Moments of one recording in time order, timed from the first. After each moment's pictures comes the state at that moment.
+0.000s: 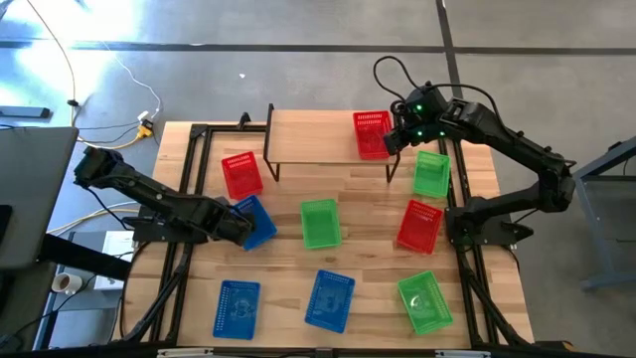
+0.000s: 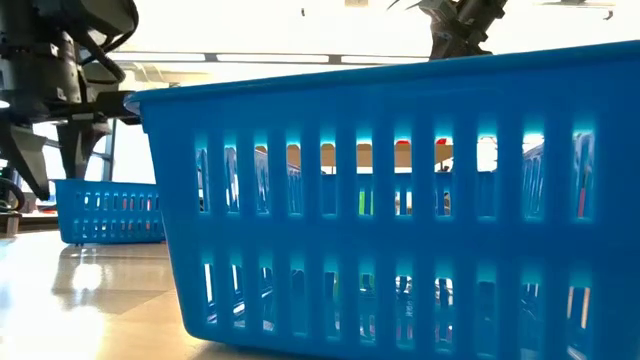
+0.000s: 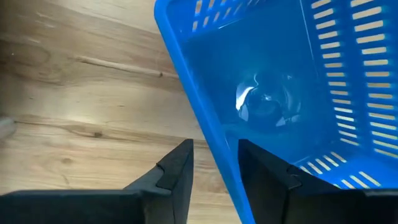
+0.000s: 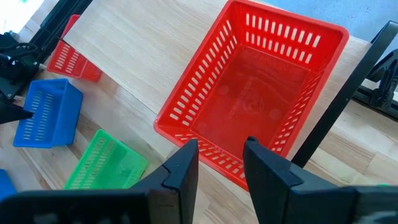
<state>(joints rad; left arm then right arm) -0.22 1.19 0.63 -0.93 -0.18 -2.12 -0.57 1.25 1.36 -0.98 -0.04 0.42</state>
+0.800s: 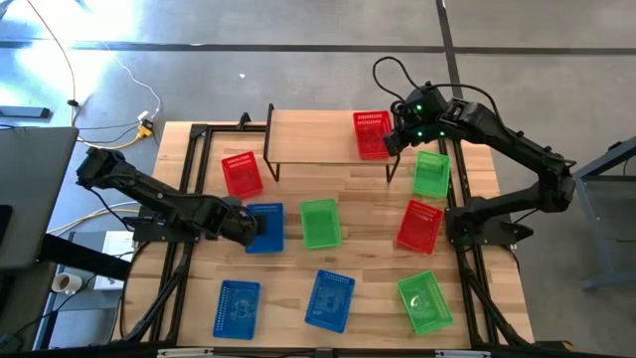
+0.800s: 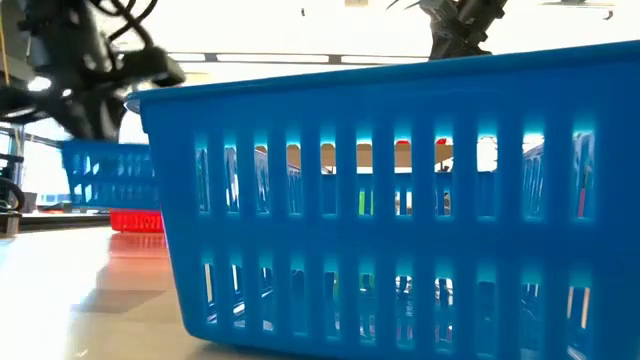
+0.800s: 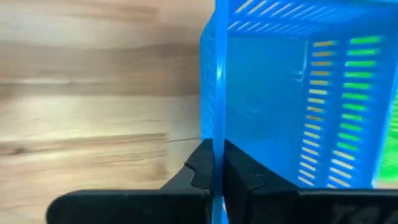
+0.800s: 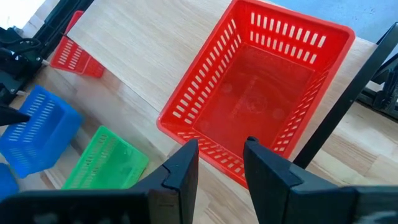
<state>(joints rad) -0.22 1.22 0.75 -0.86 -0.28 -1.93 -0.57 1.25 1.36 -0.98 -0.06 0.40</state>
